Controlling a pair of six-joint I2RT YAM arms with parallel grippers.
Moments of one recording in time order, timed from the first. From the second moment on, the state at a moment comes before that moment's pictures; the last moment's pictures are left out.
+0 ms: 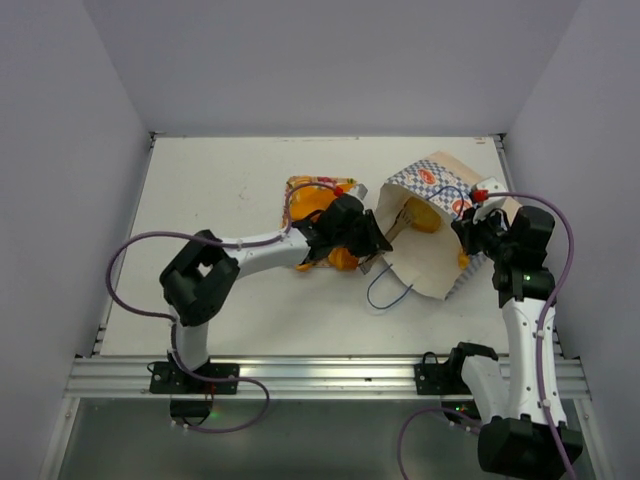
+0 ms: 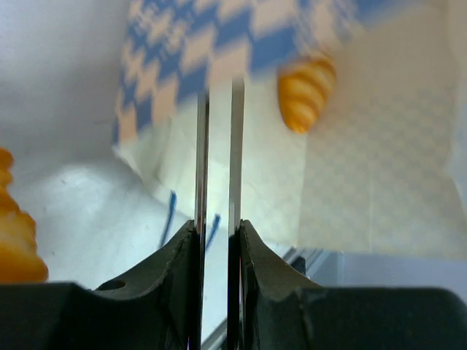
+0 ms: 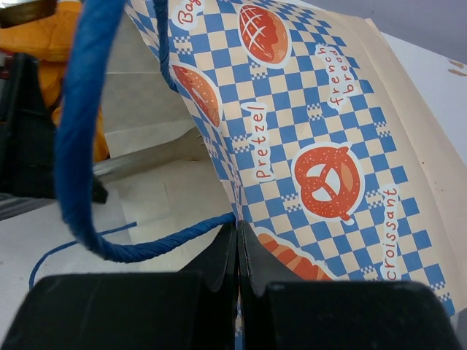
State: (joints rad) left arm -0.88 1.94 1.32 0.01 0.16 -1.04; right arm -0.20 0.81 0.81 -0.44 -0.55 -0.32
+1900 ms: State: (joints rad) left arm -0.75 0.85 0.48 -0.17 0.08 -1.12; right arm -0.23 0.80 0.80 -0.37 -0.33 -0.22
